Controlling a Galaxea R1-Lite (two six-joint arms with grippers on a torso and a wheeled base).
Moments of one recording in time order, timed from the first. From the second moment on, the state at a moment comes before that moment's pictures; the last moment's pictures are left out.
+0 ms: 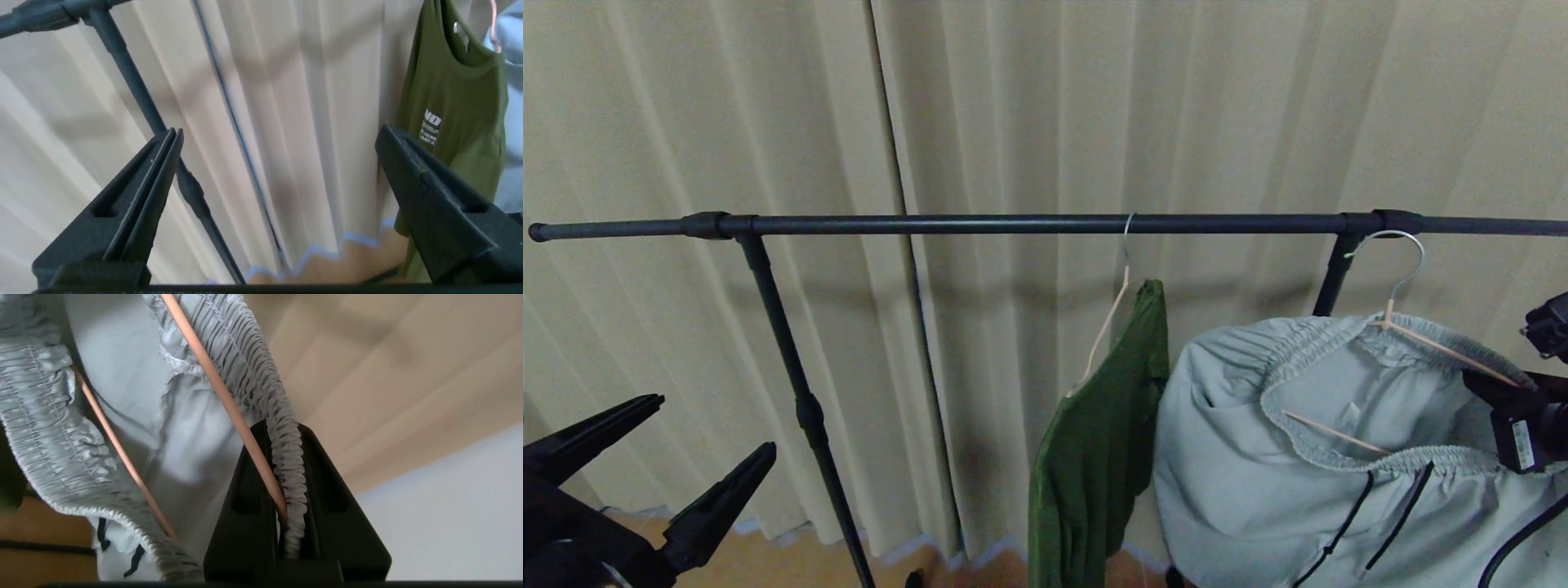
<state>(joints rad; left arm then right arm) -0.29 0.97 -0.08 -0.86 0.03 0.23 -0.05 1.23 -0.47 -0.40 -0.06 -0.38</state>
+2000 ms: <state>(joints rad) -0.29 0.97 -0.07 -0.86 0.03 0.23 0.14 1.55 -0.66 -0.45 -0.18 -0.30</state>
